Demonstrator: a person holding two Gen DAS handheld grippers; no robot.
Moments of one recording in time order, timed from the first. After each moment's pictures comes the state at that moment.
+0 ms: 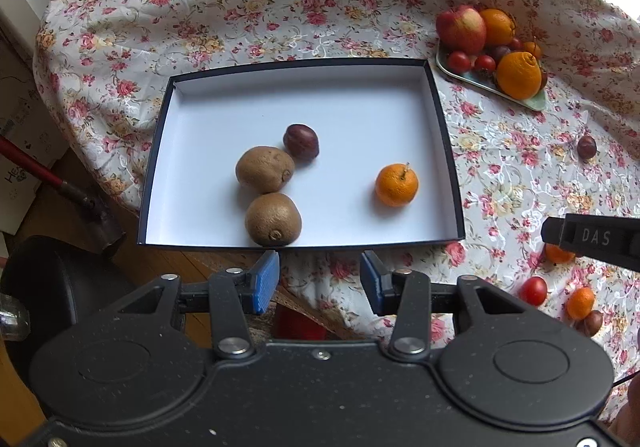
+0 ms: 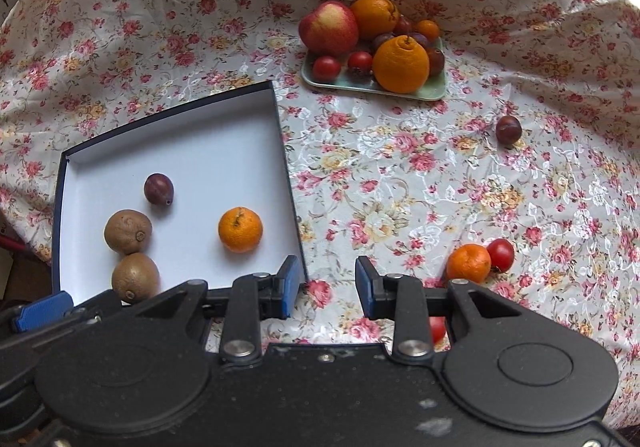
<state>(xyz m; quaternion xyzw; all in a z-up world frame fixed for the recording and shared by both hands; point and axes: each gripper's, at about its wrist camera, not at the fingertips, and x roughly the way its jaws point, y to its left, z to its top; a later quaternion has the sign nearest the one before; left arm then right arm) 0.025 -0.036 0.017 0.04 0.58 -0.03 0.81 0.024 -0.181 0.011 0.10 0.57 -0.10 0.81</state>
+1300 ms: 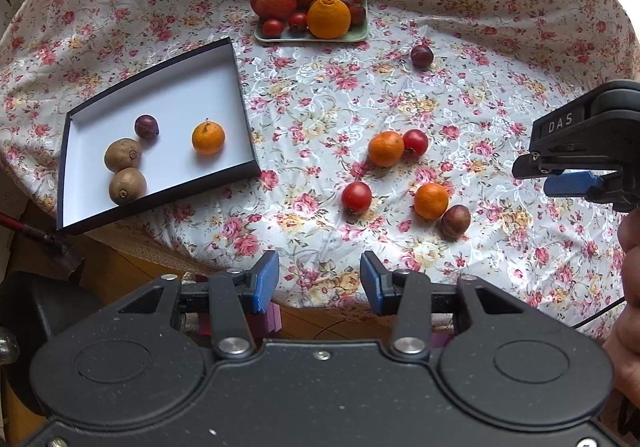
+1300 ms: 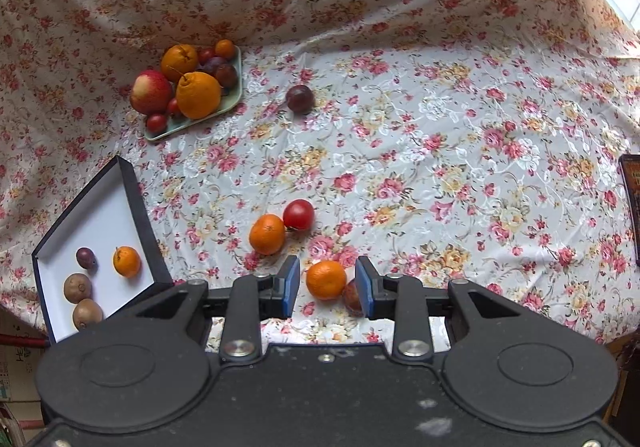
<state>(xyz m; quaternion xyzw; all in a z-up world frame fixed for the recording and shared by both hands) -0.090 -0.188 0.049 0.11 0.57 -0.14 0.80 -0.106 -0.356 0.045 0.25 0.54 -0.22 0.77</state>
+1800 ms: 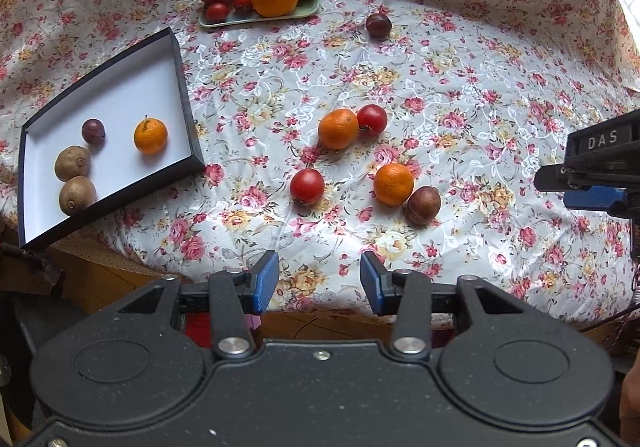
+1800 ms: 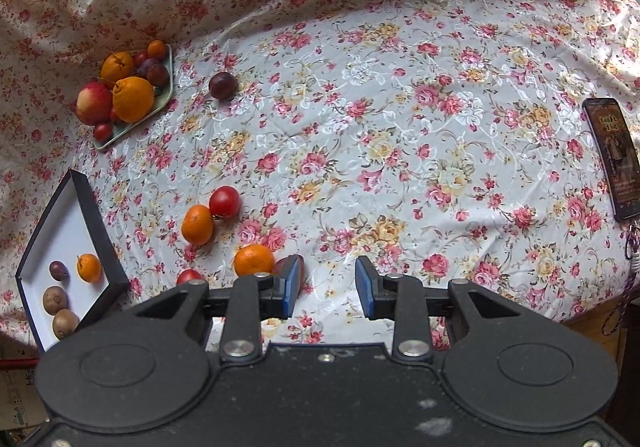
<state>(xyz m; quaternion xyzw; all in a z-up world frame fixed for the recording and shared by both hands) -0.090 -0.227 0.014 0.14 0.59 -0.18 0.78 -0.147 -0.401 0.026 0.29 0.55 -0.26 0.74</state>
